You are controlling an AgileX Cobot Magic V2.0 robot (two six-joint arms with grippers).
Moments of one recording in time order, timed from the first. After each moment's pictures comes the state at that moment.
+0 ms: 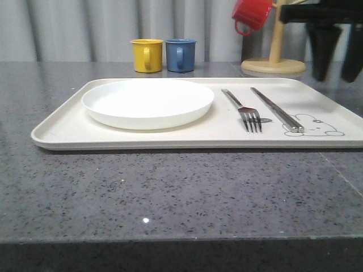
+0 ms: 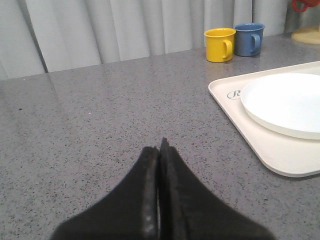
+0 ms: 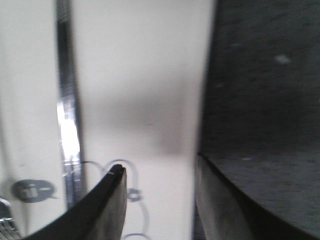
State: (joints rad) left arm -0.15 0.06 -0.38 0.05 0.55 0.09; right arm 0.14 1.75 -1.57 0.00 1.22 0.27
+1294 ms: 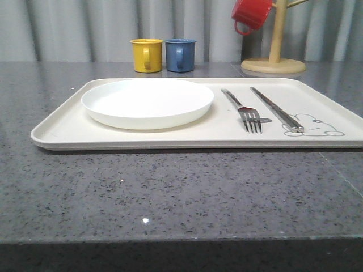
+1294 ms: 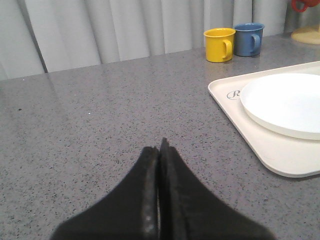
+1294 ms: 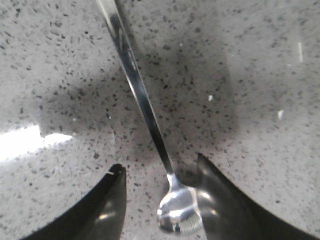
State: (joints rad) left arm -0.15 0.06 -0.38 0.05 0.55 0.09; right arm -0.29 1.85 -1.58 -0.14 1.24 0.07
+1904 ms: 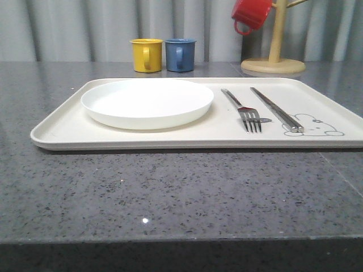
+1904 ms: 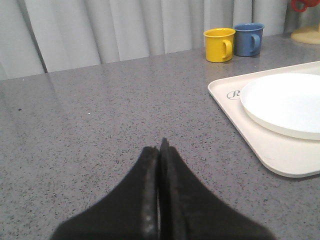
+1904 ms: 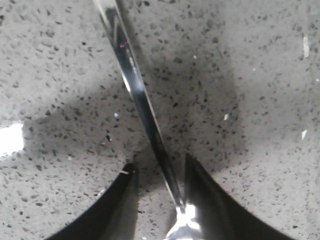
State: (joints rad) left arm -0.15 0.06 -0.38 0.05 0.55 0.09; right arm -0.29 1.89 -1.58 -0.13 1.21 0.07
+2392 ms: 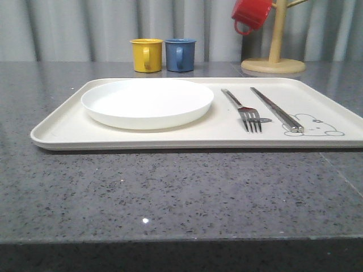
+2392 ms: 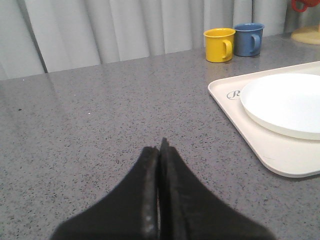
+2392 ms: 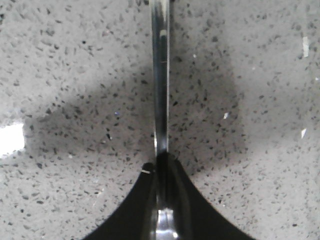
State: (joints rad) left arm -0.15 0.06 -0.38 0.05 0.55 0.09; right arm -0.29 1.88 -1.58 -0.13 1.21 0.07
